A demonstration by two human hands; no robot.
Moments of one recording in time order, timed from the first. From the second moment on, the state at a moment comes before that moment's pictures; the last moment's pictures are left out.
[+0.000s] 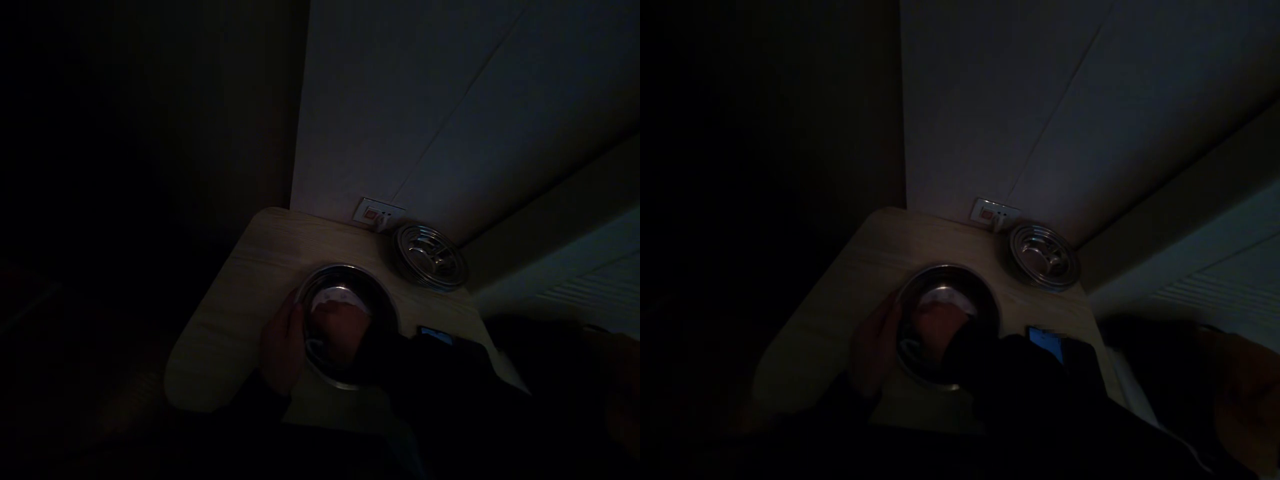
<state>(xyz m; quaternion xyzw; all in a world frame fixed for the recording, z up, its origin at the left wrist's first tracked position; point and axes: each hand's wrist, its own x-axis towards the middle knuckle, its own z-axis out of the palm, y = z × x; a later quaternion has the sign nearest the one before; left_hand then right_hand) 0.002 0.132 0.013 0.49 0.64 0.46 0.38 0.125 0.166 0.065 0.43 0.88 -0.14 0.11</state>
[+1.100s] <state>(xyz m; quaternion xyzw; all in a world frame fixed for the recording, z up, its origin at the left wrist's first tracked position) 0.005 0.129 0.015 0.49 0.61 0.48 0.40 0.130 0.180 0.060 0.51 0.84 -0.12 0.10</state>
